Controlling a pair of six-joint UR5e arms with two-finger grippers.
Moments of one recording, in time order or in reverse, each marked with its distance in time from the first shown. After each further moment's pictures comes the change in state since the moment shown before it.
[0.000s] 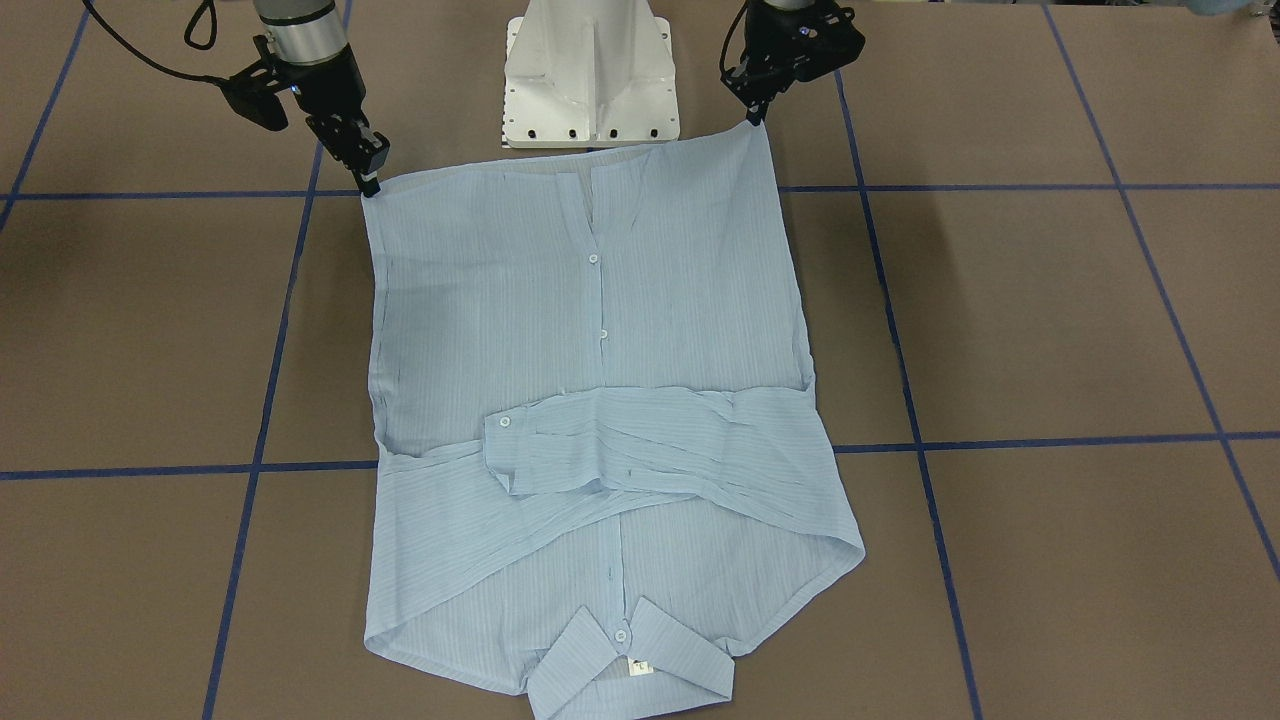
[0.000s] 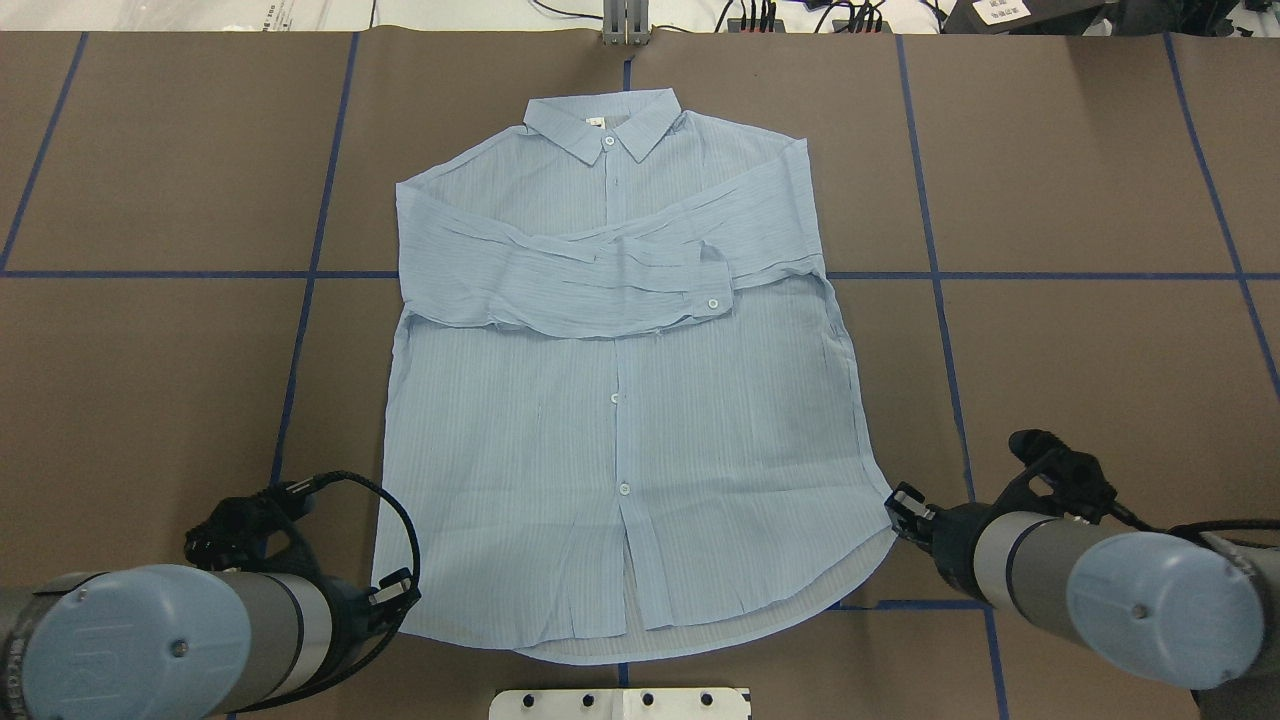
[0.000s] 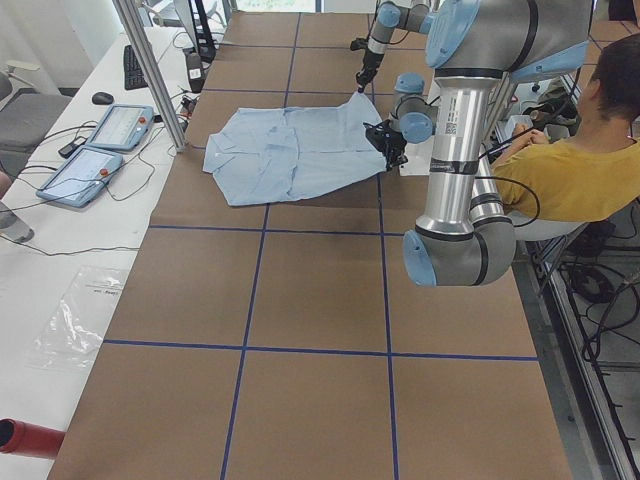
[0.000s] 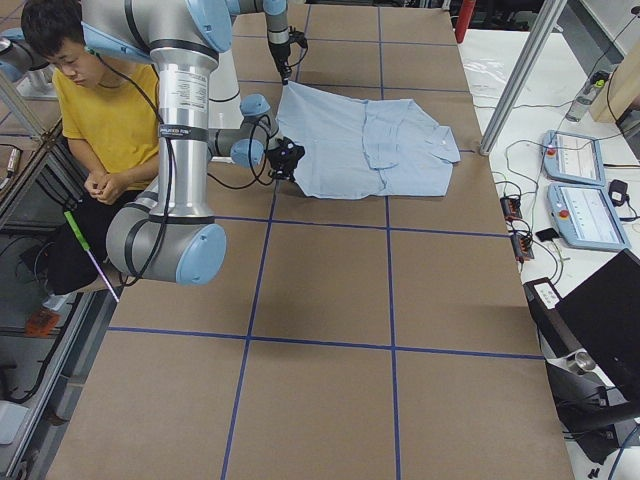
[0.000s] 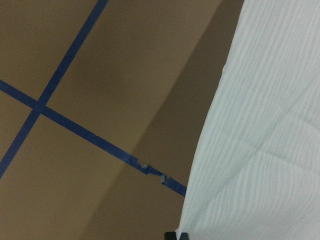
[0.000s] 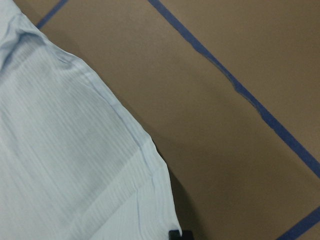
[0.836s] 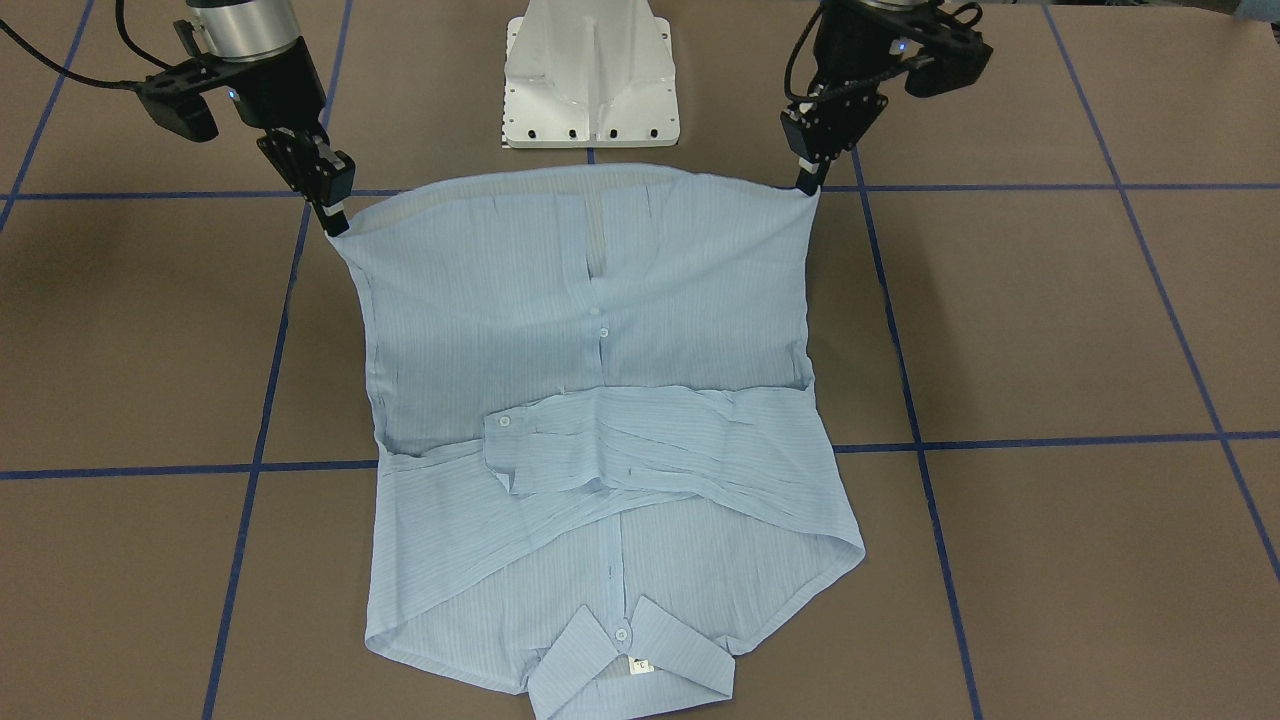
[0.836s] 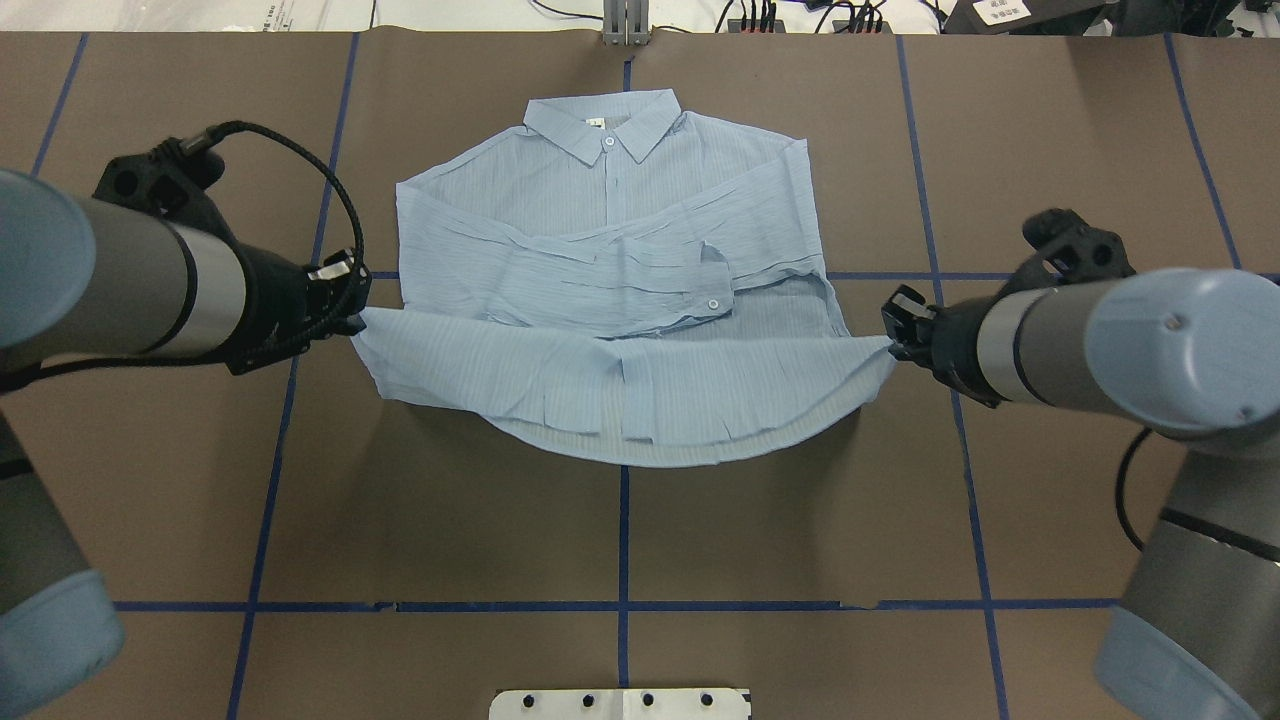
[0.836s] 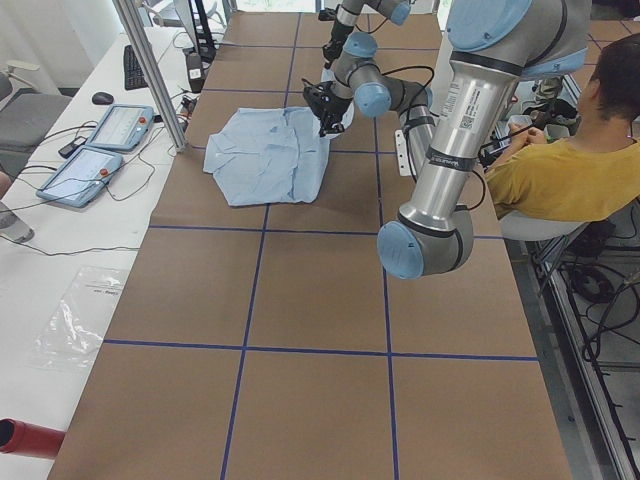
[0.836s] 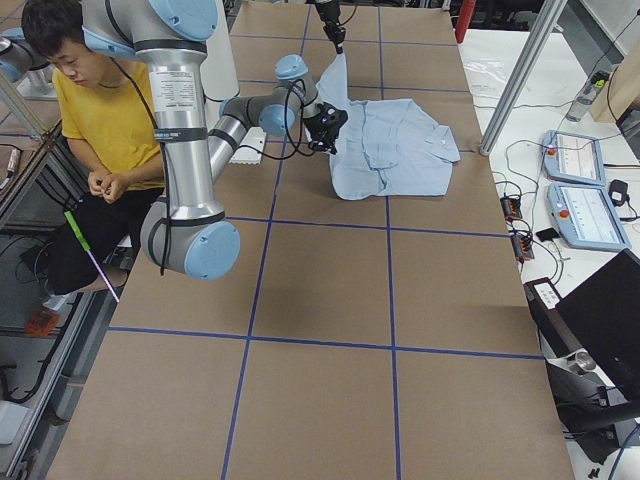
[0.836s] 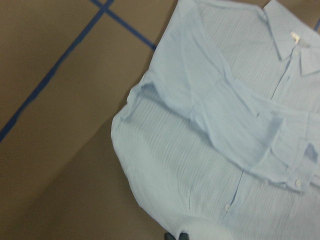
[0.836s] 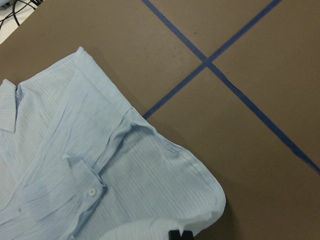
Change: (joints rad) left arm -0.503 -0.177 0.112 -0.030 -0.139 0.279; right arm 0.353 0.313 -0.078 -0.228 0.172 -0.265
